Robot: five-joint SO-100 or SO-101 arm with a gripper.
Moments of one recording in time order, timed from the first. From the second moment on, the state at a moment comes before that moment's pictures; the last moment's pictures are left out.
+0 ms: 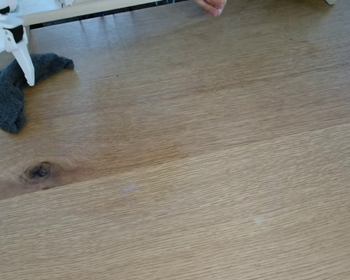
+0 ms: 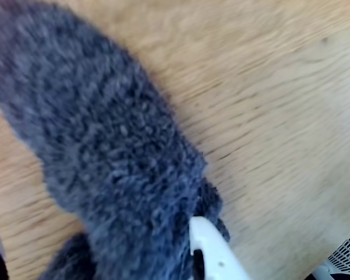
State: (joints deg) arm 54.6 83.1 148.4 7.0 -27.1
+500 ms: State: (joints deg) arm 56.7 65.5 146.2 -7.7 -37.9
